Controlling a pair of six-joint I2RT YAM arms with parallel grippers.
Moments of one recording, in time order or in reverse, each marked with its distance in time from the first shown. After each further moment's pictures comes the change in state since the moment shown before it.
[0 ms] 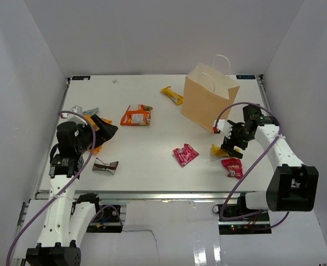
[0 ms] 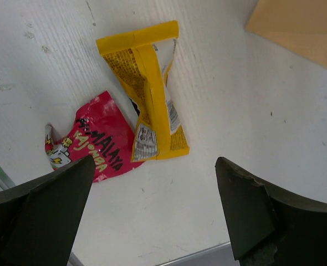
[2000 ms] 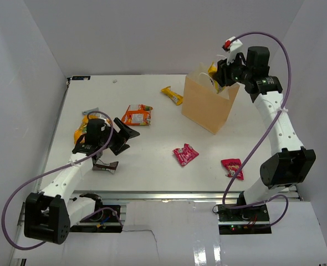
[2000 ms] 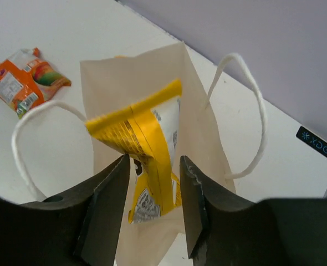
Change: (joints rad) left arm -0.218 0.319 -0.166 0.268 0.064 -0.373; right arm 0.126 0.299 0.735 0.446 -0.060 0.956
